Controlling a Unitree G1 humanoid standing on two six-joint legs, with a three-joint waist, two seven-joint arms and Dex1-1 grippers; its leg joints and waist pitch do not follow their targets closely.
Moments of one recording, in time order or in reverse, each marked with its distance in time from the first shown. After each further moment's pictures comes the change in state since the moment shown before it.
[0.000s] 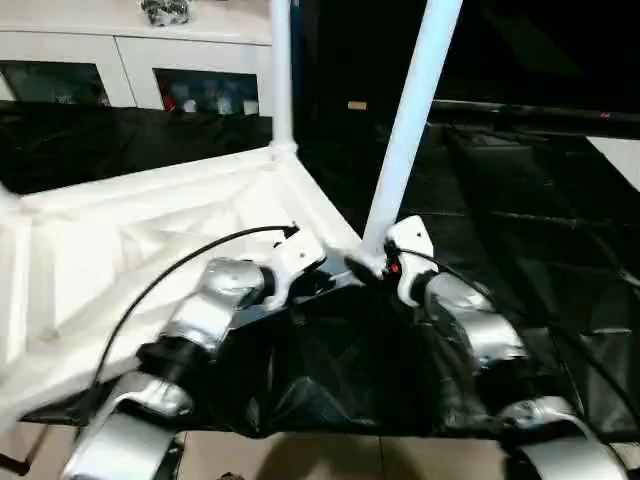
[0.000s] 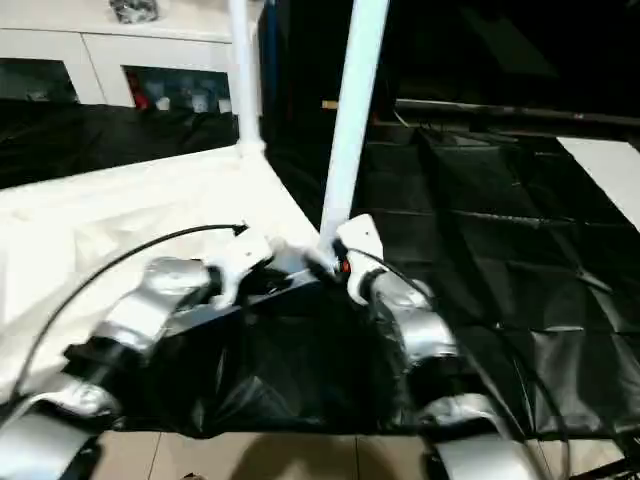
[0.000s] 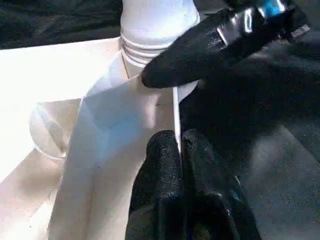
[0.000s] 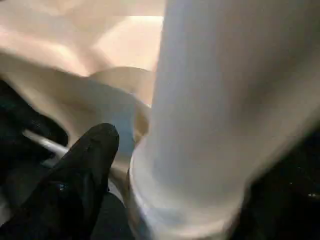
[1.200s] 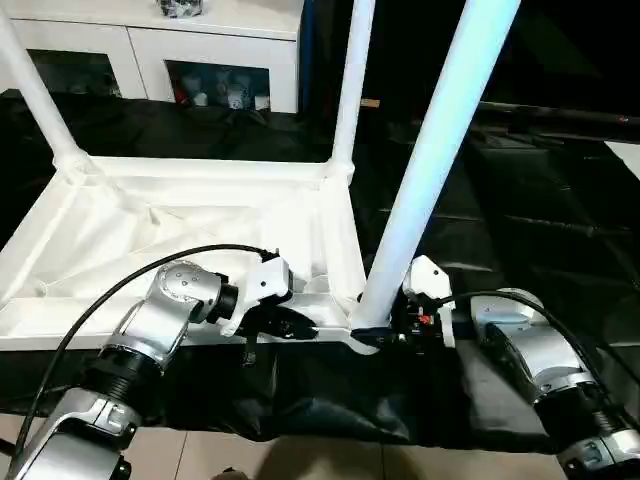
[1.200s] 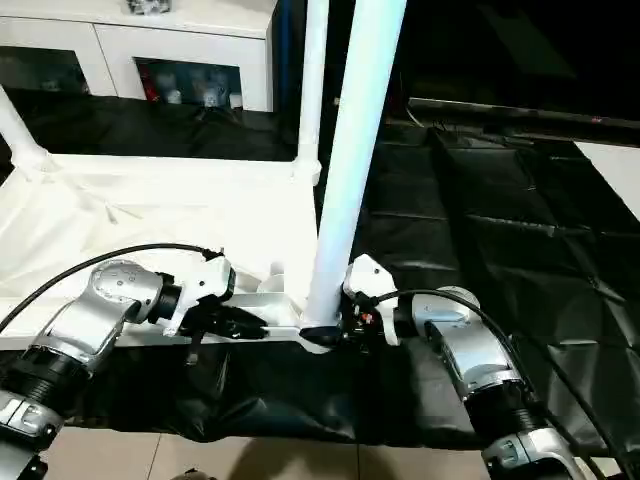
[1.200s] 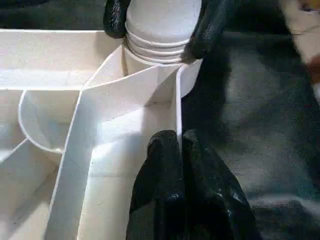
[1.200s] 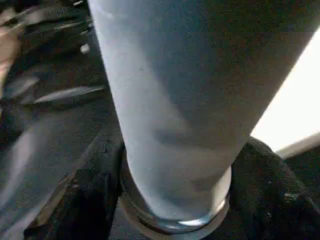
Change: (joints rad) left arm 0.053 0.119 -0.003 -0.073 -0.063 -0.042 -0.247; right arm 0.116 -0.112 0.049 -0.201 0.080 0.053 0.346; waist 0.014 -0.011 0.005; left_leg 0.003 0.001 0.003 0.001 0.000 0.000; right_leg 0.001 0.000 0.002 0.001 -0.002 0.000
